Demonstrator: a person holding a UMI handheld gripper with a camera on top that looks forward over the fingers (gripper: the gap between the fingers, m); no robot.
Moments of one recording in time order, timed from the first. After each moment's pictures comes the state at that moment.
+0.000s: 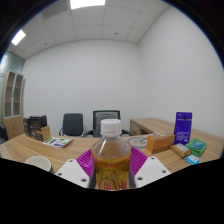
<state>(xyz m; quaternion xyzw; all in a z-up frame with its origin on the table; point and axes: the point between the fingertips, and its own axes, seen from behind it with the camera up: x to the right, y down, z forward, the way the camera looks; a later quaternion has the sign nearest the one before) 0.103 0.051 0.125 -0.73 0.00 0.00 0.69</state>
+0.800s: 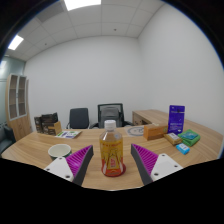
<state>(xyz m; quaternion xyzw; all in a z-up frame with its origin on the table) 0.104 -0.057 0.127 -0.76 0.00 0.04 0.65</state>
